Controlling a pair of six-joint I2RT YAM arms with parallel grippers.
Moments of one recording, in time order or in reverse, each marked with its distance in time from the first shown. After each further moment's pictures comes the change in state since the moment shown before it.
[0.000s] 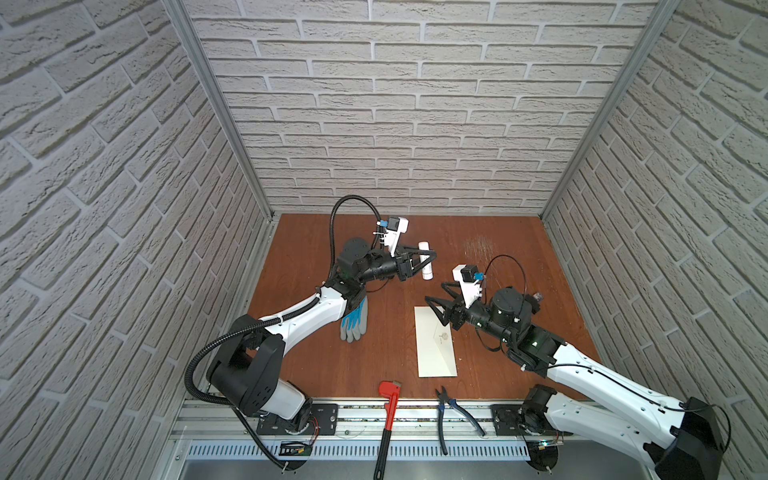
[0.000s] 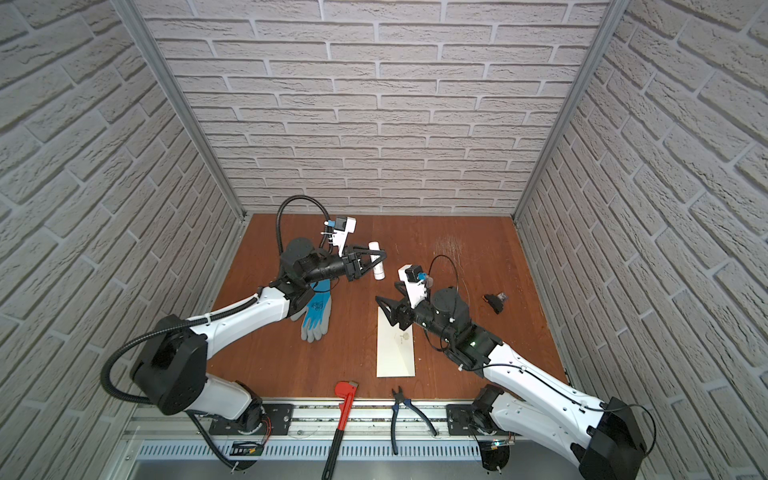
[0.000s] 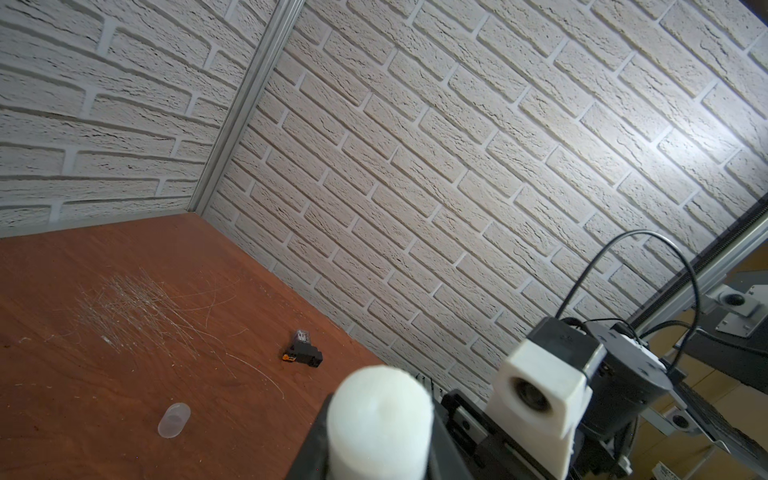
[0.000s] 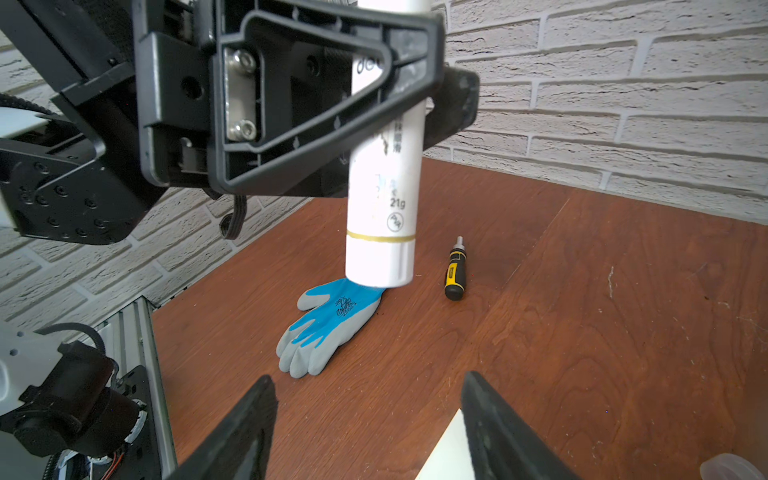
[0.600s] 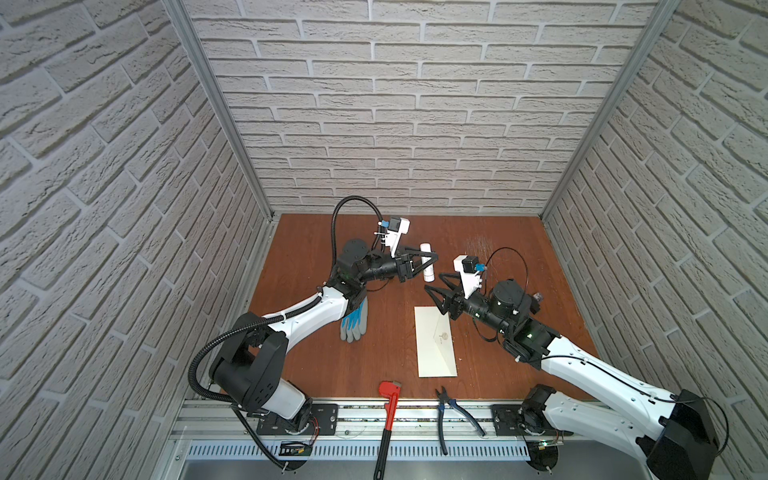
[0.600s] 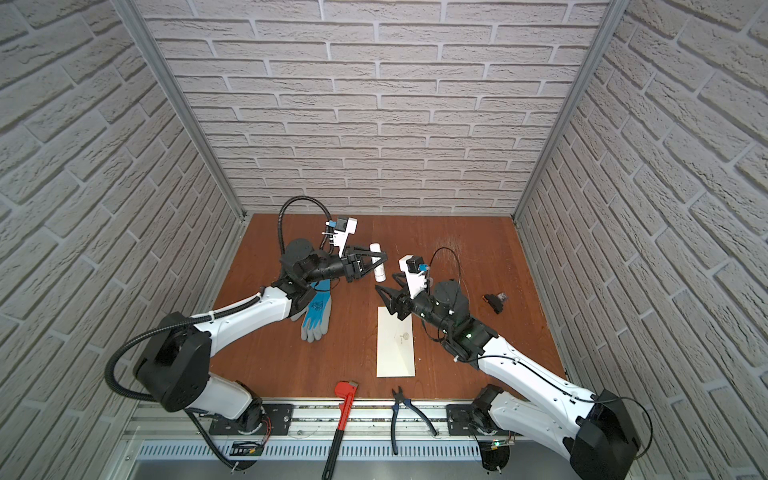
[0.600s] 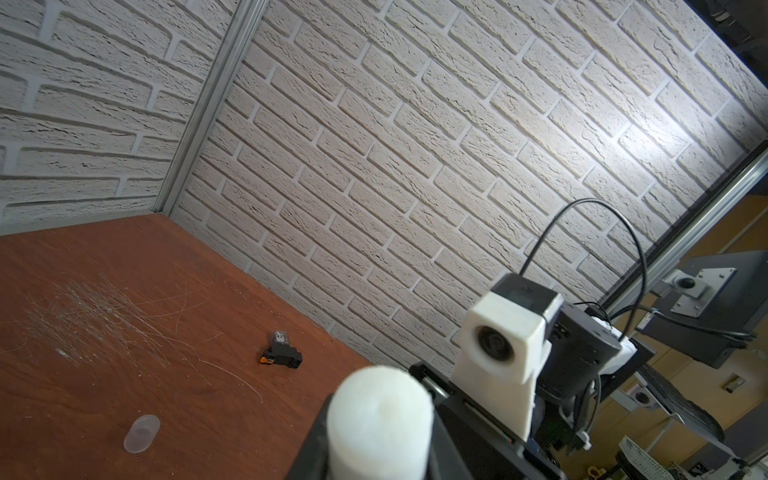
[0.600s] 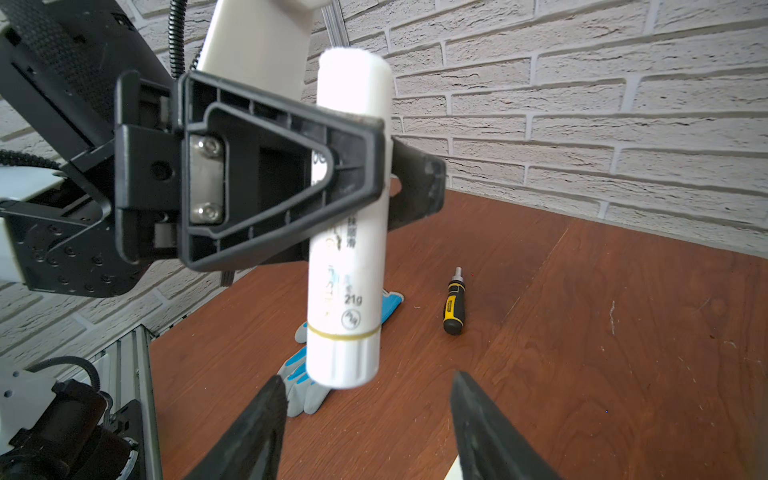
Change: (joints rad) left arm 0.000 0.017 -0.003 0.063 0.066 -0.044; right arm -0.066 0.076 0.032 0.112 -0.054 0.015
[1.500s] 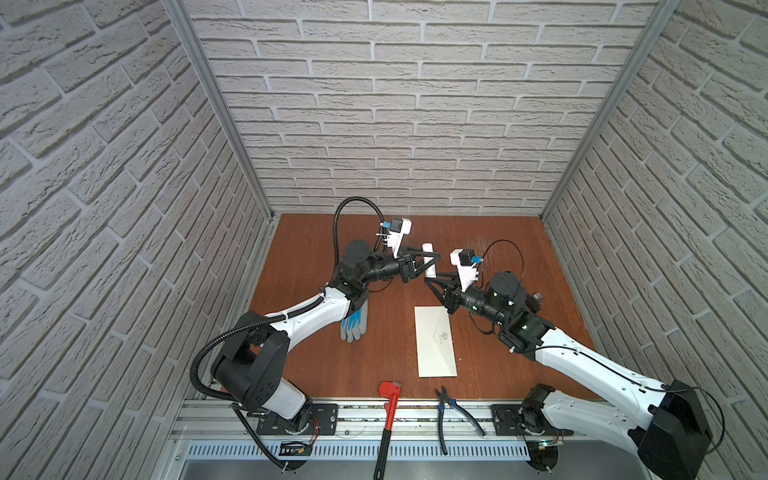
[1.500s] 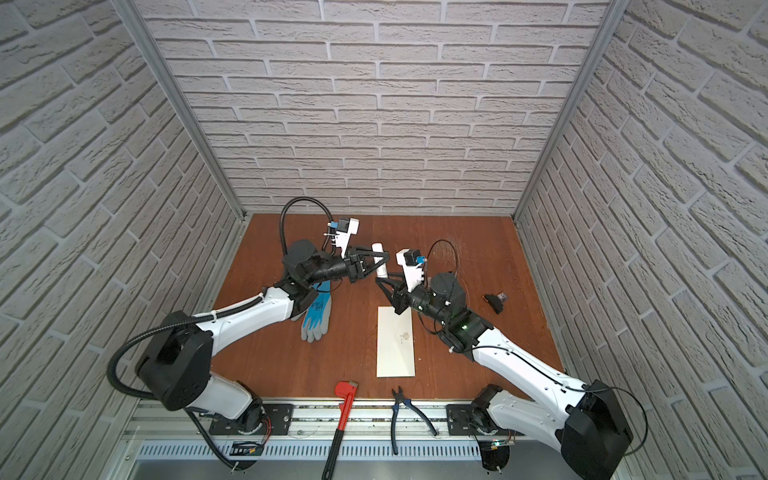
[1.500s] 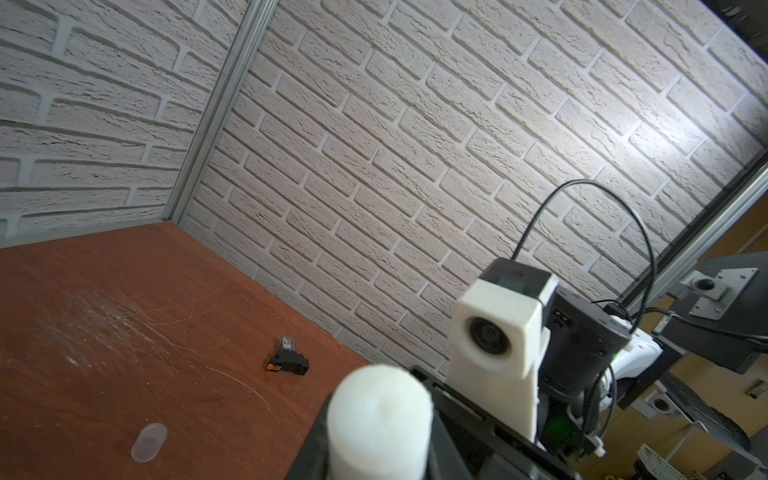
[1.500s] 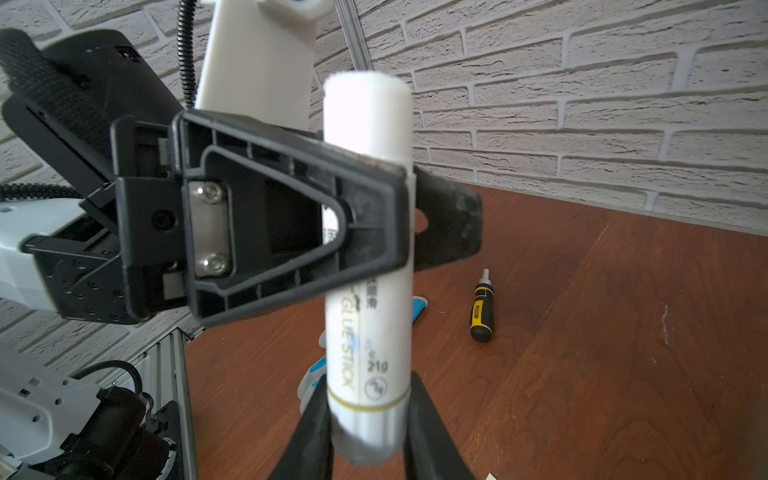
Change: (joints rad) left arm -0.046 -0.008 0.000 -0.044 -0.089 0.074; right arm -0.019 0.056 0.053 -0.016 -0.080 0.047
